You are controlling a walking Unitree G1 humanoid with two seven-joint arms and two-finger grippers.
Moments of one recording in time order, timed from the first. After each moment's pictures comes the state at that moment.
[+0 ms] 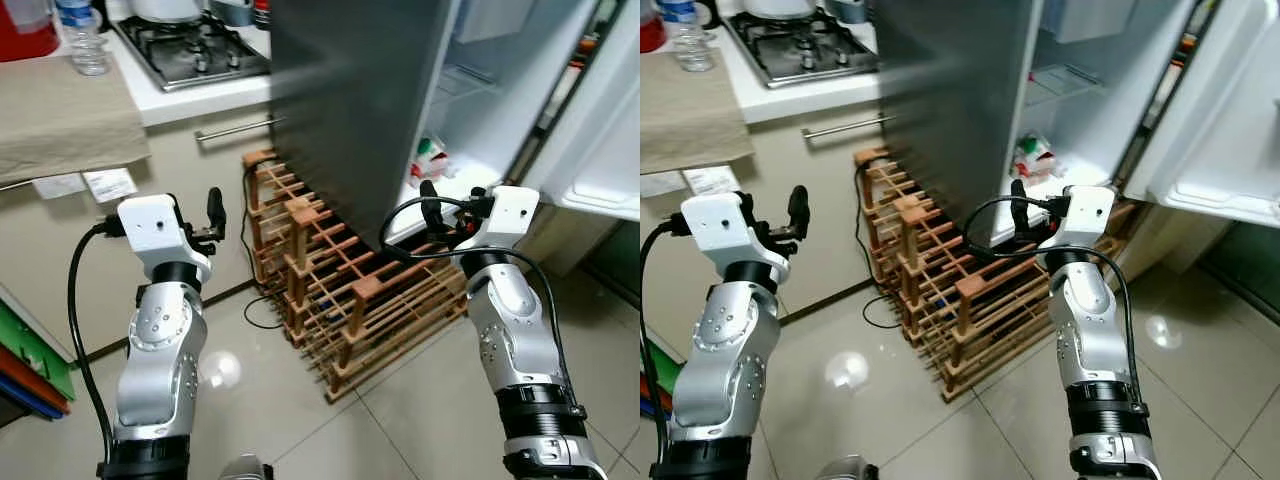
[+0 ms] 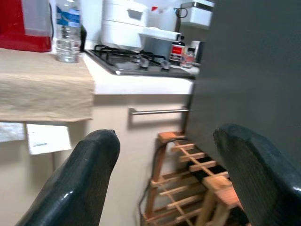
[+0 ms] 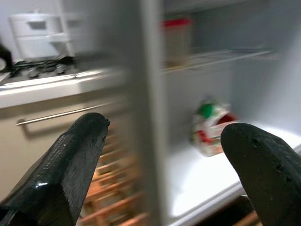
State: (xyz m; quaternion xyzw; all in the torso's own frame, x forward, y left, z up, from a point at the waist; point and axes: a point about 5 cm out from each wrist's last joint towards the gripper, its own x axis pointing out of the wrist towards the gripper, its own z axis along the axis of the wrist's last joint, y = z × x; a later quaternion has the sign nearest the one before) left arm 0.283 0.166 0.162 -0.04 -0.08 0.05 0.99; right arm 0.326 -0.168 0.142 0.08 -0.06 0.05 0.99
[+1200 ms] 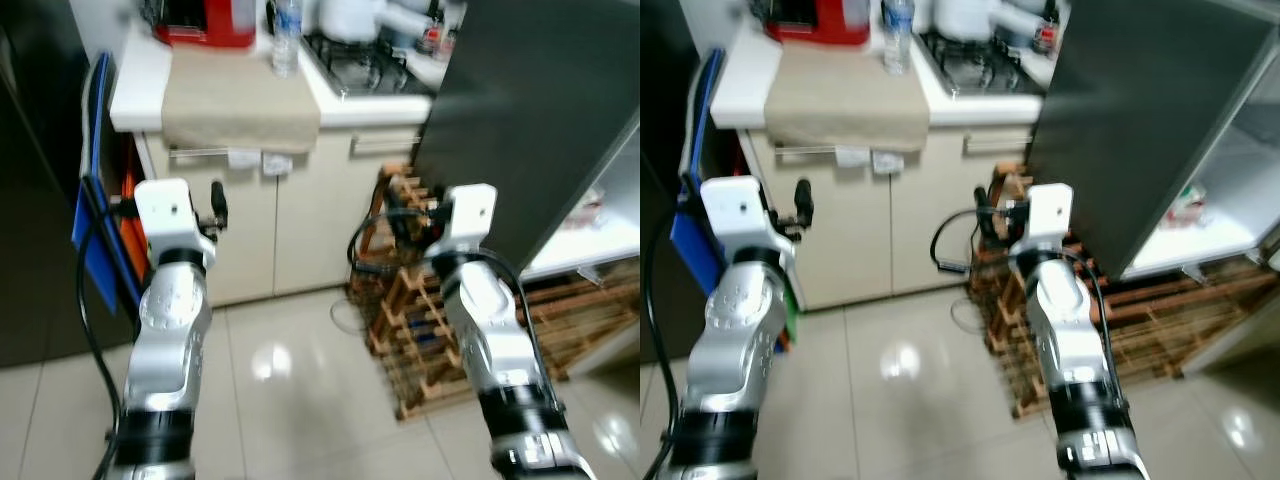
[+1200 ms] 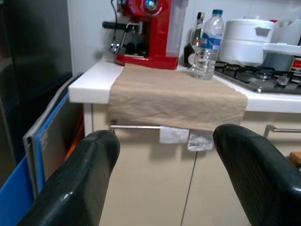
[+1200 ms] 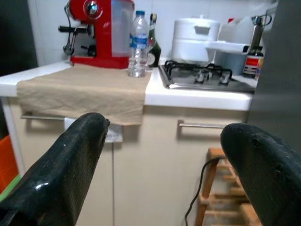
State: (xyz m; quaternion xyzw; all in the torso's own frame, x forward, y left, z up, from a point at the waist) left arm 0.304 0.168 0.164 0.00 -0.07 0.08 0.99; right arm 0.328 -0.136 0.146 0.03 -0.08 0.12 0.99
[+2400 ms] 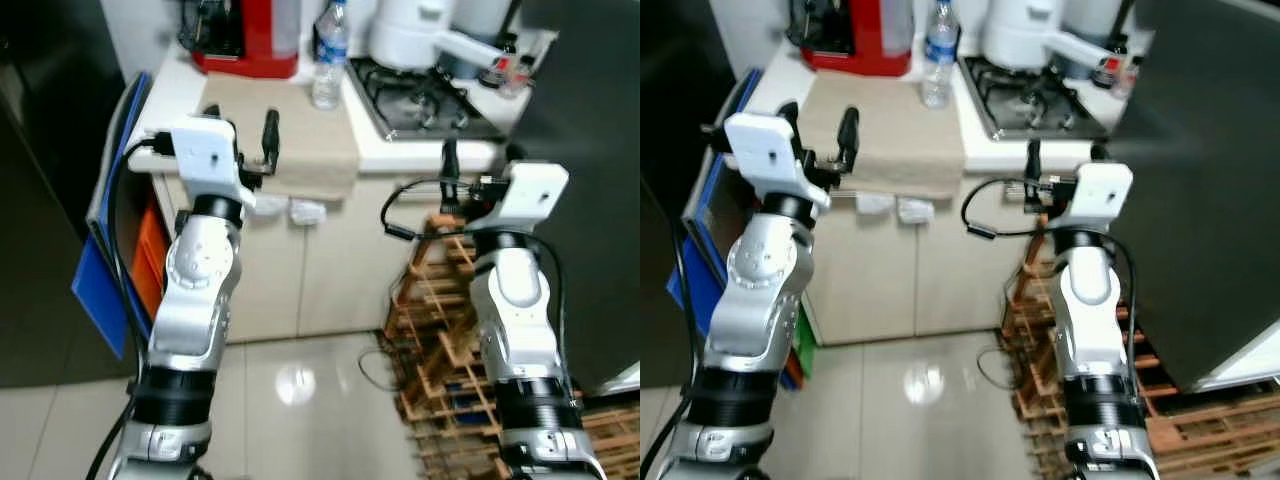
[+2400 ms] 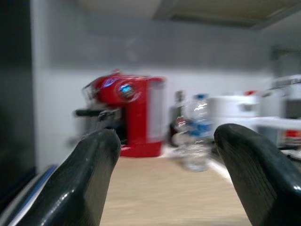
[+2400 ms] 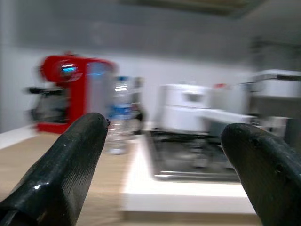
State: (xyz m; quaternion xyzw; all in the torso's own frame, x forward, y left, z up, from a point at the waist) left arm 0.318 0.138 0.224 0.02 -0.21 -0.03 0.98; right arm 0.324 -0.140 0.178 0.02 -0.20 0.04 0.98
